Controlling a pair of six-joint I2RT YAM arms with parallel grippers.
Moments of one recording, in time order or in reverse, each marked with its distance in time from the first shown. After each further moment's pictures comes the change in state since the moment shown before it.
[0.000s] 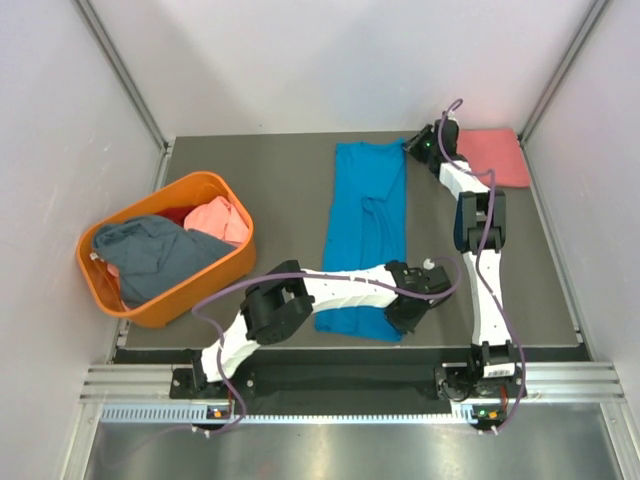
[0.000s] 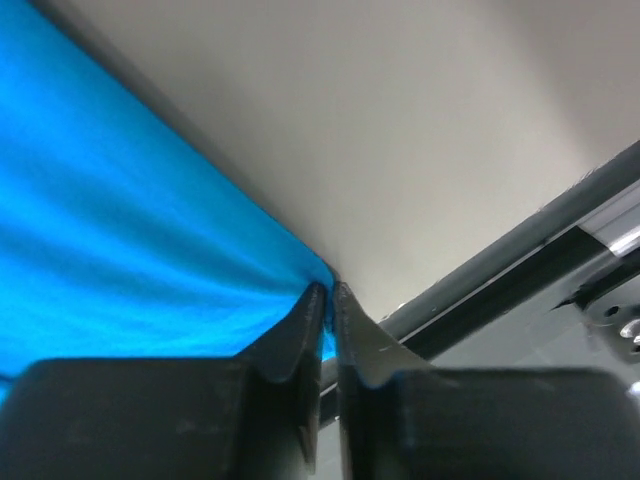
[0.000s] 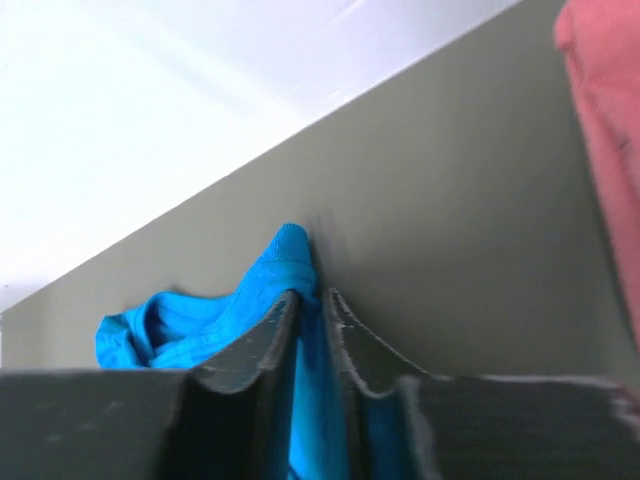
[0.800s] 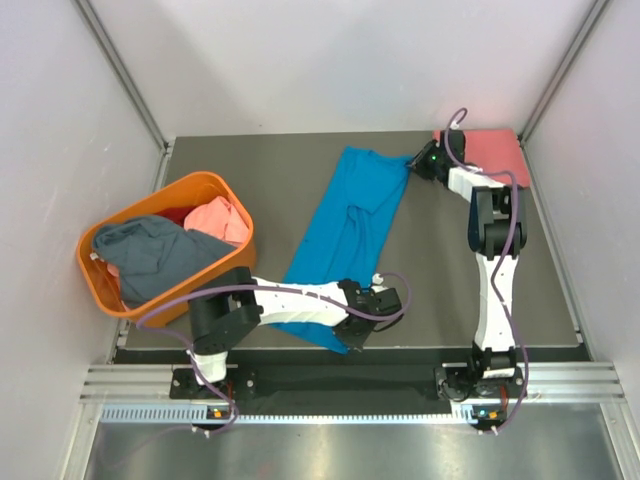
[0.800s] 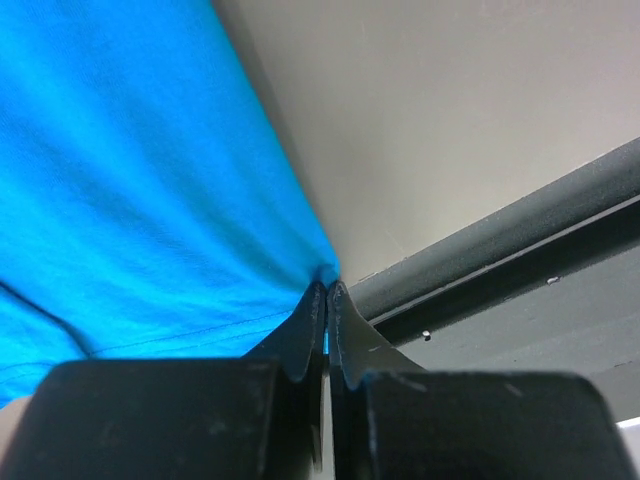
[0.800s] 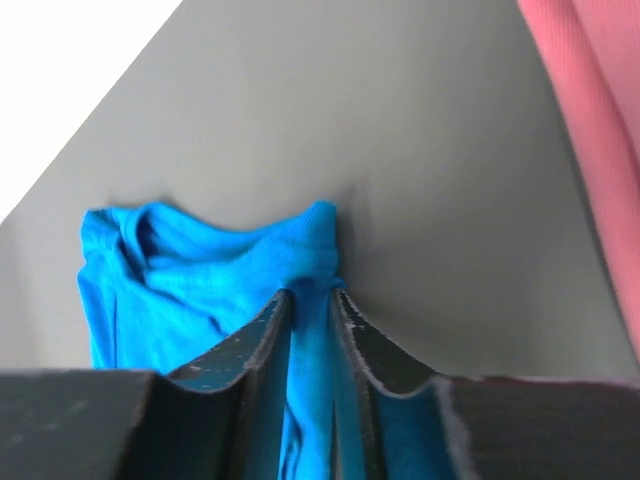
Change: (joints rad) left arm -0.023 -0.366 -0.553 0.058 -0.121 -0.073; right arm 0.003 -0.328 -0.492 -0.017 0.000 -0.023
